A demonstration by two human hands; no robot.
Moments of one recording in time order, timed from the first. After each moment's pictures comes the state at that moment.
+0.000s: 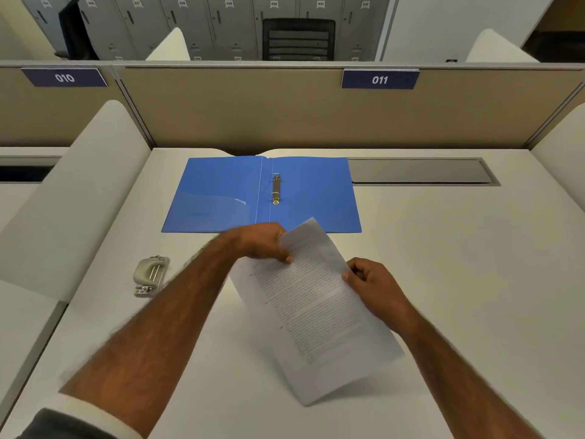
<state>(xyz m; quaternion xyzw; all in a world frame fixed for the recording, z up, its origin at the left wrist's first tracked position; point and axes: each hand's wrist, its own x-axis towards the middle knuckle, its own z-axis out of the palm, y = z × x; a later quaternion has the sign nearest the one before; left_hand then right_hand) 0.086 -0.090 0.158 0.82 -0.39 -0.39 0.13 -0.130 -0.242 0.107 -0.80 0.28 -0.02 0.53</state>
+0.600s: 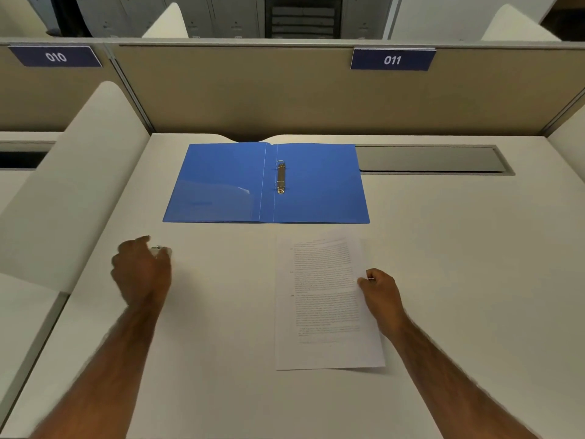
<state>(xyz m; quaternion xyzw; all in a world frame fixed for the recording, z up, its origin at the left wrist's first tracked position) 0.134 0.097 0.046 0.98 0.03 0.10 0.19 -0.122 -0.244 0.021 -0.72 0.48 -0.04 0.51</state>
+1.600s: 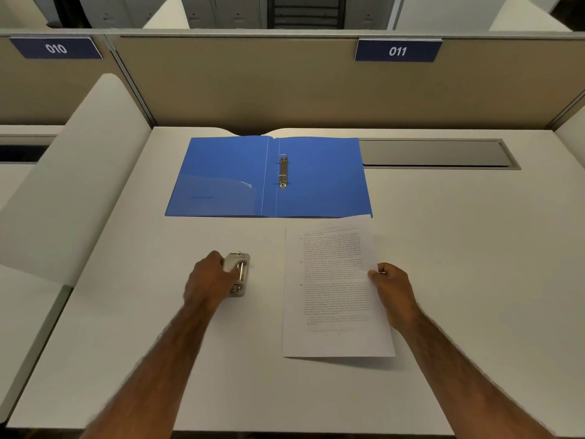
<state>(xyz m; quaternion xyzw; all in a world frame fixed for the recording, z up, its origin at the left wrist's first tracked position) 0.068 0.030 0.043 0.95 -0.04 -0.18 0.24 -0.133 -0.261 0.014 -0.65 0.47 -0.06 0.59</state>
